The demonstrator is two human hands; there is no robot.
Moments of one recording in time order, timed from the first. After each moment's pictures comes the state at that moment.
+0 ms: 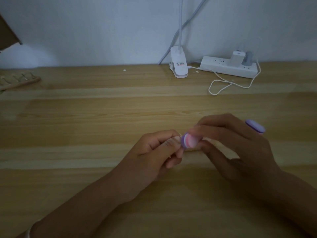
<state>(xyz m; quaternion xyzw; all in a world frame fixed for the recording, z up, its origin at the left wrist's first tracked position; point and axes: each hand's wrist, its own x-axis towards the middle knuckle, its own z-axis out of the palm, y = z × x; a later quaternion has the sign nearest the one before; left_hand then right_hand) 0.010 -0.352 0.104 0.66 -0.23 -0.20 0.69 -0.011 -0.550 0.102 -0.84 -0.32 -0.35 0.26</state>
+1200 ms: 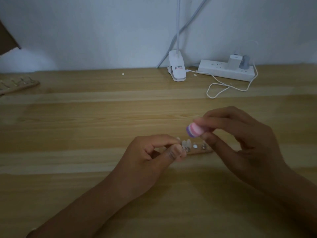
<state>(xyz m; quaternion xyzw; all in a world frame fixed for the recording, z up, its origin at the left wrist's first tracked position) 0.017 -0.349 0.098 0.74 -0.30 -0.06 0.61 -0.002 -0.564 0.102 -0.85 -0.27 -0.32 0.33</state>
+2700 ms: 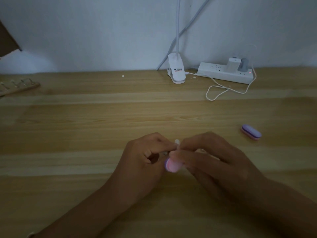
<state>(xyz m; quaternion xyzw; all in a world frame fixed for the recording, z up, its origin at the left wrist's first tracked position) 0.017 -0.349 0.095 0.79 -0.31 0.08 0.52 -0.015 -0.549 0.092 -0.86 -0.36 -0.23 0.29</state>
